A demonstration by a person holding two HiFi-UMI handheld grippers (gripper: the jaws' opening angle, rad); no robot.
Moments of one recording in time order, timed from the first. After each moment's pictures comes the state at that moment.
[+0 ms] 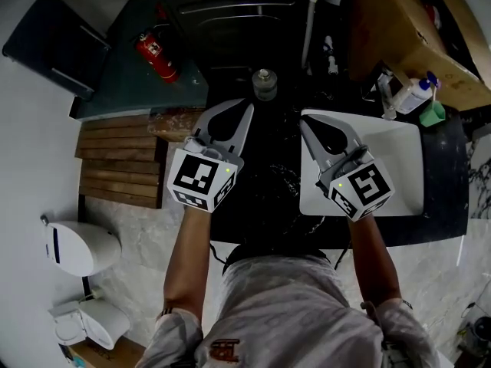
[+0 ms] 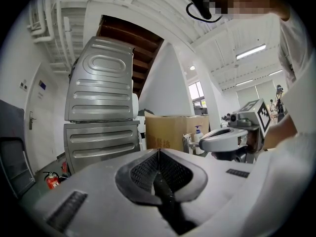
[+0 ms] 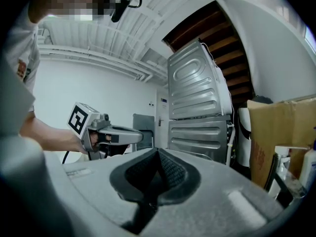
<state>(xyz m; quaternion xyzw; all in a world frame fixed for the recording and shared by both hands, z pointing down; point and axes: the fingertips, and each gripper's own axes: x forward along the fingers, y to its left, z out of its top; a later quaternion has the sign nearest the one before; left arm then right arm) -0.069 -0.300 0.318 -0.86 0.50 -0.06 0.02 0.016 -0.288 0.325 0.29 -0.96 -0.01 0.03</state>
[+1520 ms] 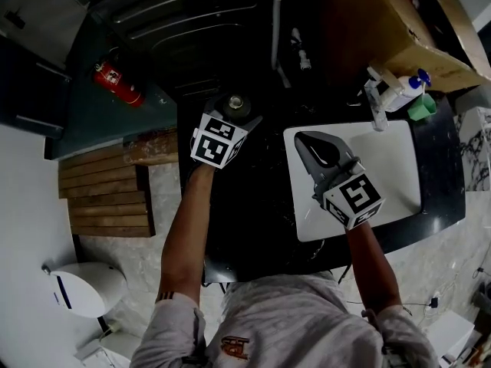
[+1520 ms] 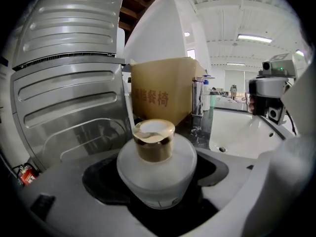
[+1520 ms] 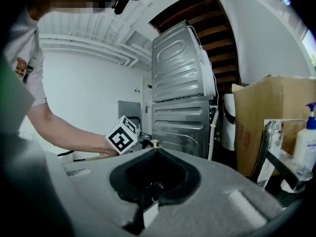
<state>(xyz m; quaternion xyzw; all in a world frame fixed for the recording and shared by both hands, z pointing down) -0.045 -0.466 0.501 -0.88 0.39 -0.26 -0.09 0.038 -0.359 0.397 0.36 -0.93 0.04 0.10</state>
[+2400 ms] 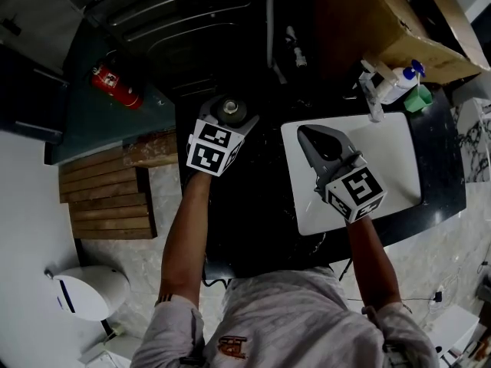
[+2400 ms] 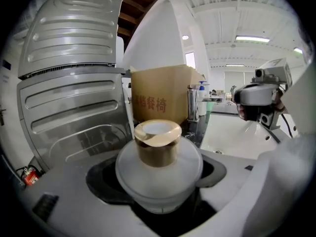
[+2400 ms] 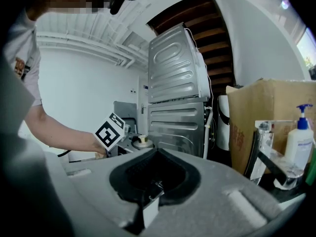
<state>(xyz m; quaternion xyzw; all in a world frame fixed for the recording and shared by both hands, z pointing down) -0.044 -0.444 0.478 -0.88 0.40 -0.24 -0.08 0.052 -0.357 0.395 0.39 -0.92 0.05 0.09</state>
